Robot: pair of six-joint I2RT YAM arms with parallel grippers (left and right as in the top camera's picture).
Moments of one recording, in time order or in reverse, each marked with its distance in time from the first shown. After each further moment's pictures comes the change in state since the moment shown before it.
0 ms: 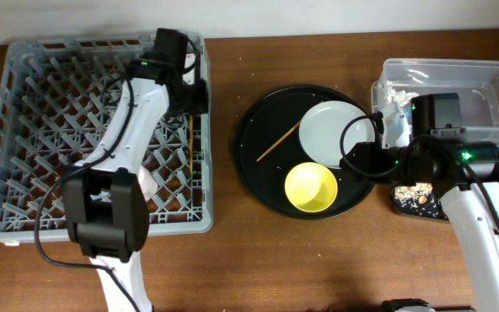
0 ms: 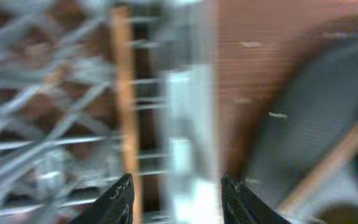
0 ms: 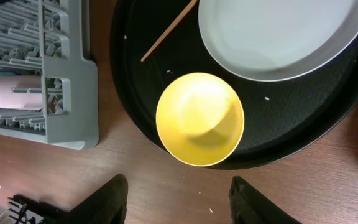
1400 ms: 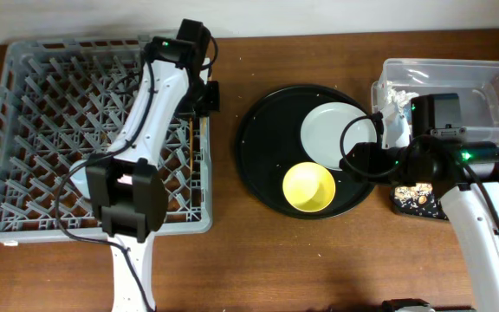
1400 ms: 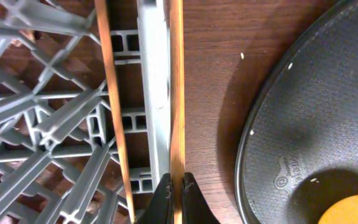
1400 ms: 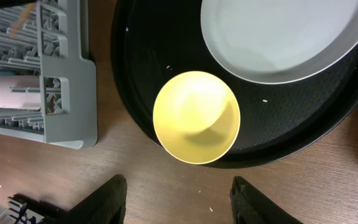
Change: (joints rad) left arm -0.054 0.174 0.348 -0.391 -0.106 -0.048; right arm 0.000 0.000 0.000 -0.003 0.000 0.000
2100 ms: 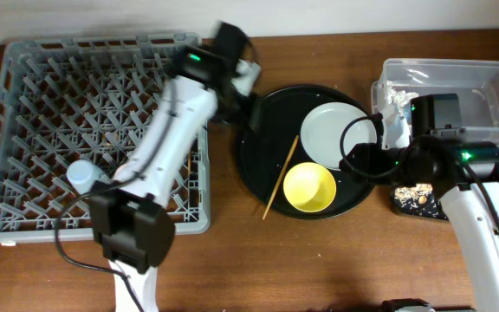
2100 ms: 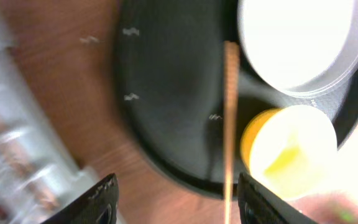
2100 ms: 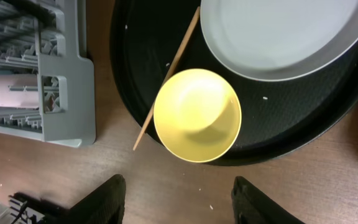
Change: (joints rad) left arm -0.209 -0.188 -0.151 0.076 0.124 0.169; right arm 0.000 0.000 0.000 -0.008 0.000 0.000
